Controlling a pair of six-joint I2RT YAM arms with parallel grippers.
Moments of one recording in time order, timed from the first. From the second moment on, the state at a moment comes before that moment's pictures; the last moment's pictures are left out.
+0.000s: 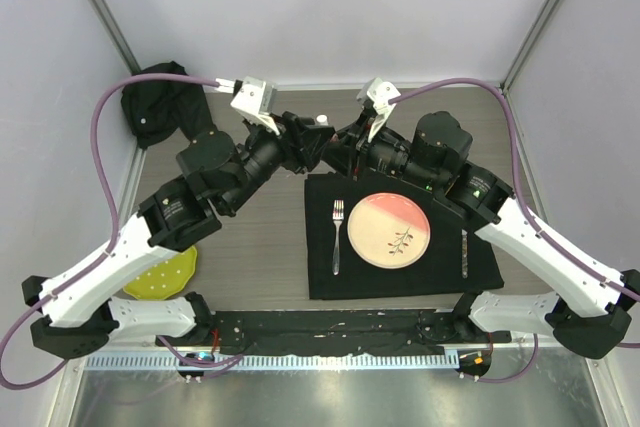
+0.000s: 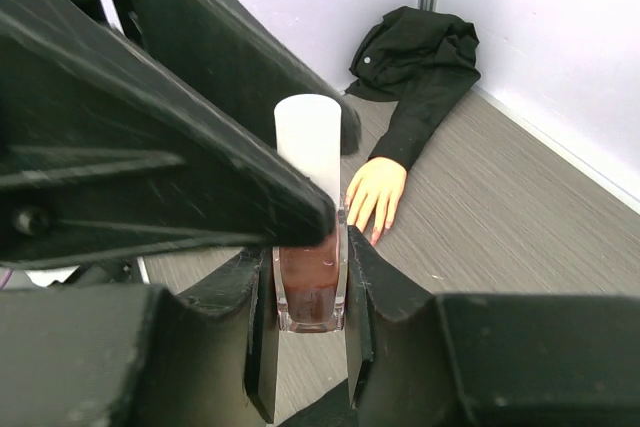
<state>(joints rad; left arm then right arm) -1.04 1.11 1.46 -0.25 -0.34 -0.30 0.87 1.16 1.37 -0.20 -0.19 0.08</state>
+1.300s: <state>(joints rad) -0.87 1.23 1.63 -0.22 1.08 -0.23 0.86 1.04 1.29 0.02 -1.00 0.31</state>
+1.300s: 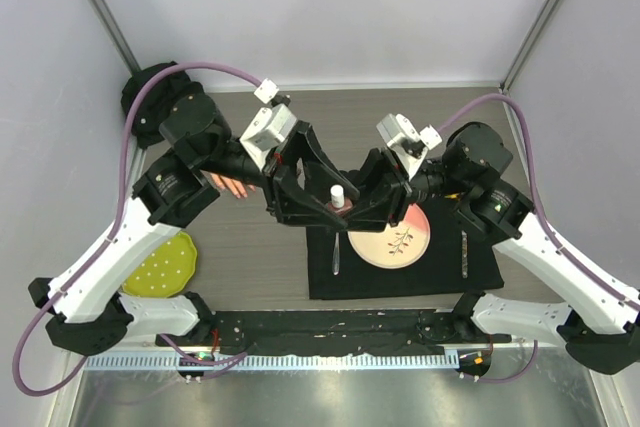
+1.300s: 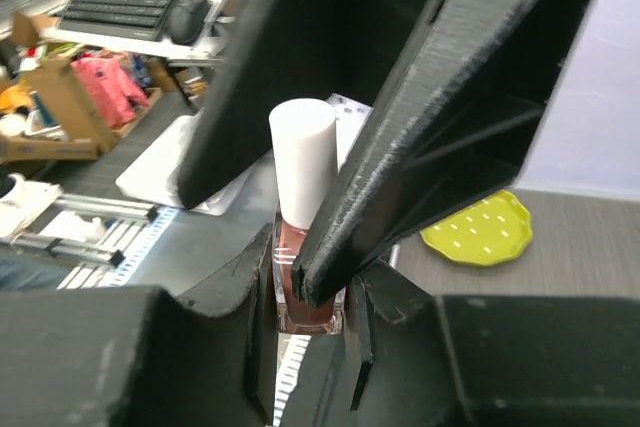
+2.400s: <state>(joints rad) -0.86 0.98 1.38 -0.20 0.03 -0.34 0.85 1.12 1.37 -0.18 -0.33 0.08</state>
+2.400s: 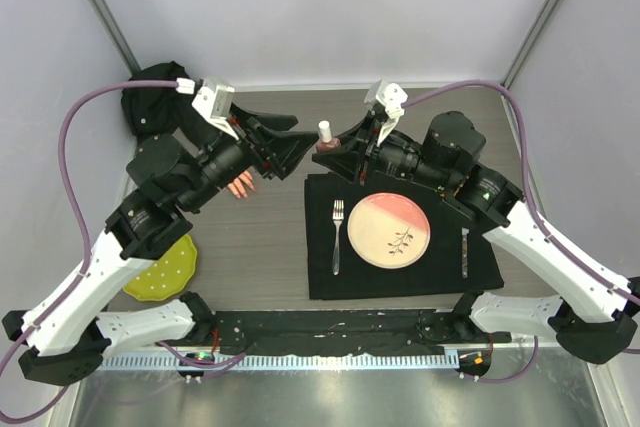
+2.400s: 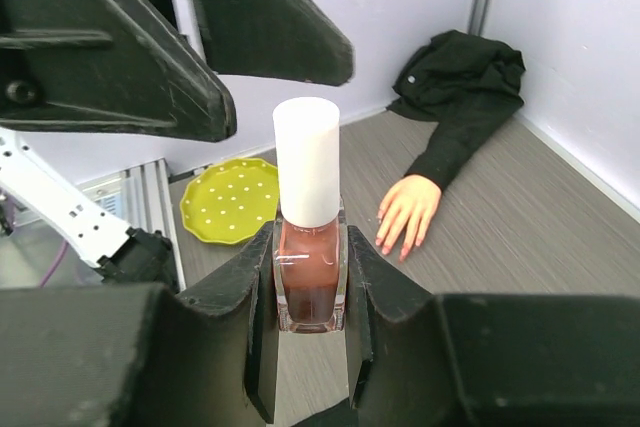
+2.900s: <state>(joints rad) -0.98 1.10 1.41 -0.16 -0.12 -0.26 0.85 1.15 1.37 -0.20 -0.26 0.08</state>
